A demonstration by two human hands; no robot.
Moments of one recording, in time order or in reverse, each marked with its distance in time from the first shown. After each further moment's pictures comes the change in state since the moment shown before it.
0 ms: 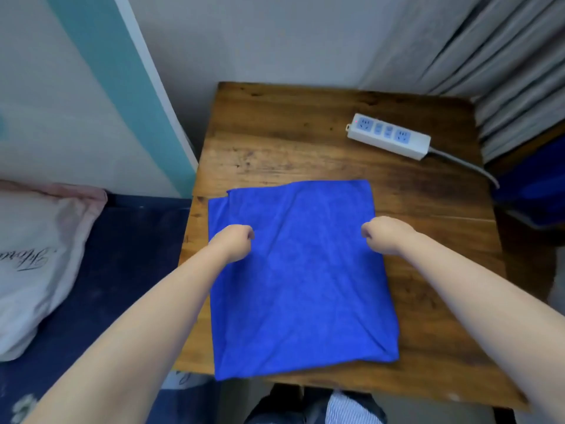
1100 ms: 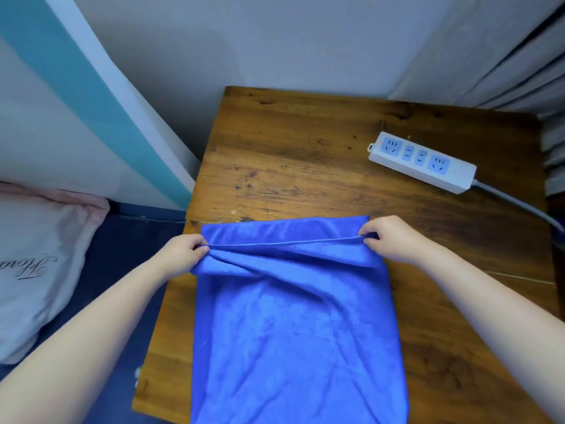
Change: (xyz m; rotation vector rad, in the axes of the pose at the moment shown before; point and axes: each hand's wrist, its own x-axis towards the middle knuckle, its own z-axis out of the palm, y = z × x) left_hand 0.033 -0.049 -0.041 -0.273 0.117 -0.187; right_hand 0.072 0.029 -0.041 0.394 0.147 -0.252
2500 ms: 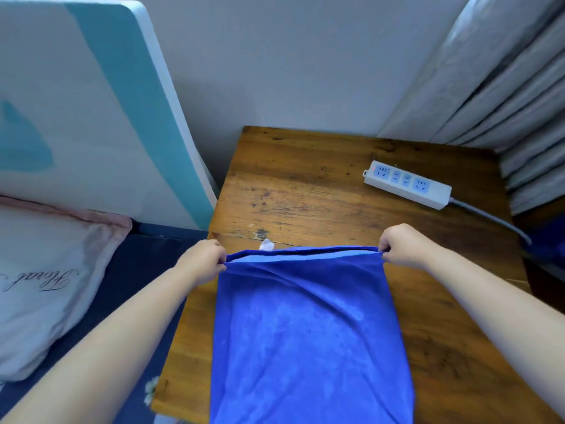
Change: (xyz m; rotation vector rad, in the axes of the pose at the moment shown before) left_hand -0.034 -0.001 -0.012 0.514 0.048 0.257; right_hand -0.048 -0.026 -0.015 -0.193 0.030 0.166
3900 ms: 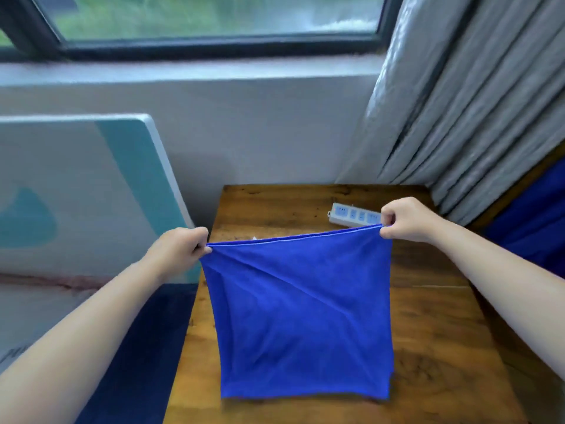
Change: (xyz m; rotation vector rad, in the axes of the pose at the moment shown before) left_hand -0.058 0.017 -0.126 -0.135 0.446 0.173; right_hand -0.087 0.018 -0.104 0.214 0.431 -0.054
